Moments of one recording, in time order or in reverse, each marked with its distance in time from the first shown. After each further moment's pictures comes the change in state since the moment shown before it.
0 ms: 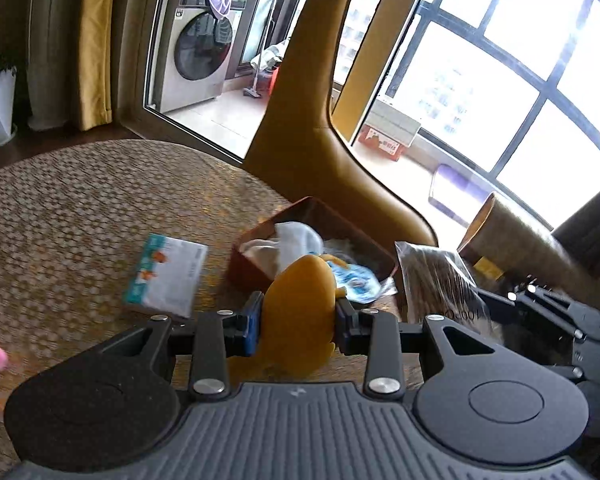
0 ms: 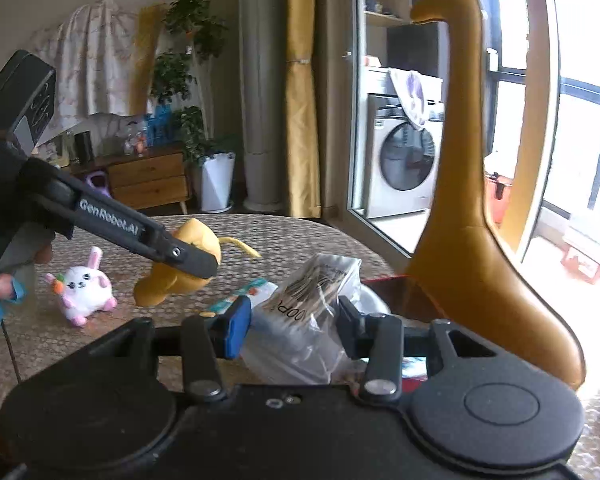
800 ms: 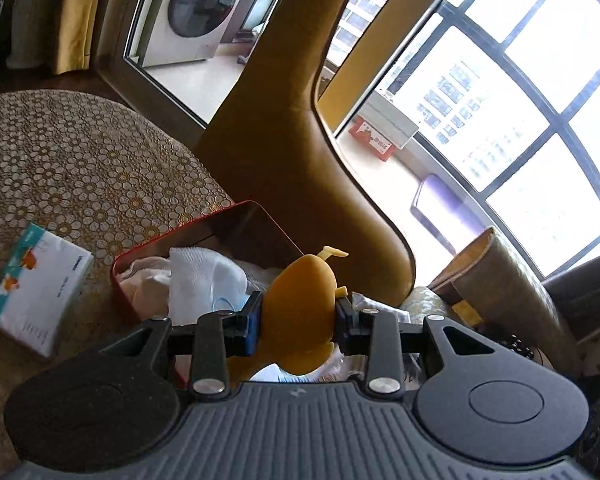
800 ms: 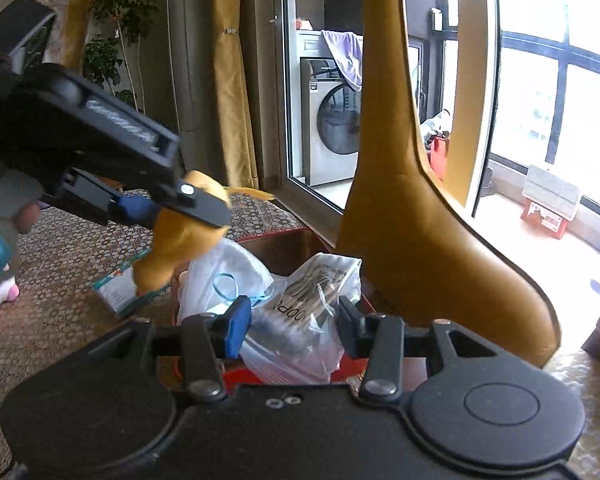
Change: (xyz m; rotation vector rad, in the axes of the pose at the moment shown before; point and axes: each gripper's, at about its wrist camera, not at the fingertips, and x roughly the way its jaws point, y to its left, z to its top) left arm 0.152 -0.043 0.047 -0.171 0.066 -0.075; right arm 0.069 -0.092 -0.041 0.097 0.073 -0.118
